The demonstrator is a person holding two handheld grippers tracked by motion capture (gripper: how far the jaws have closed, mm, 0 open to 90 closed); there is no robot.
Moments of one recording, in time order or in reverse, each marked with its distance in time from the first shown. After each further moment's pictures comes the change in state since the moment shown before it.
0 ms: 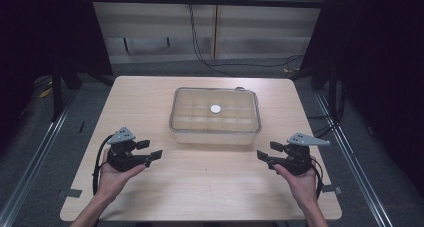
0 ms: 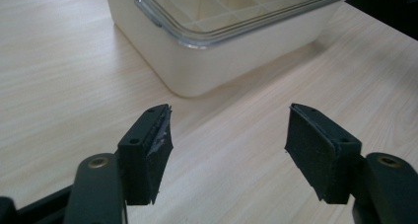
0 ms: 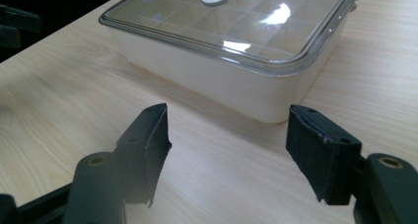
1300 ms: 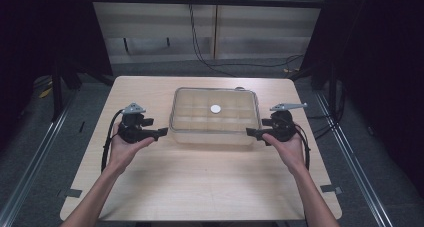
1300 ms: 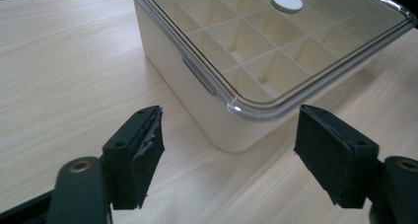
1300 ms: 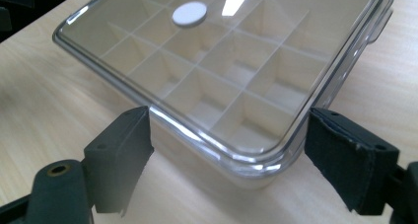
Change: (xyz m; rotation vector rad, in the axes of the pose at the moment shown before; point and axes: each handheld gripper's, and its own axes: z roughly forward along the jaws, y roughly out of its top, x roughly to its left) left arm 0.037 0.052 0.041 0.051 0.055 -0.010; right arm -0.034 0.062 0.065 0.137 0.025 -0.013
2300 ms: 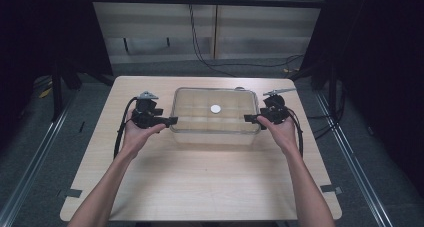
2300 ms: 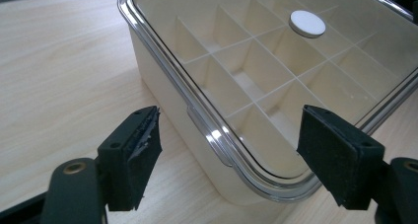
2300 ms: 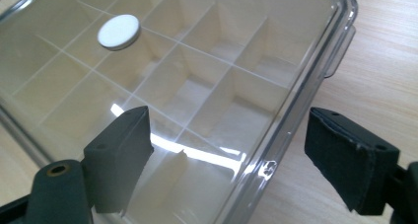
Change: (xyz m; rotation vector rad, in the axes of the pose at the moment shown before) left arm 0.009 0.028 0.043 0.038 -0.009 -0.030; right arm -0.034 0.031 0.042 0.084 -0.078 0.050
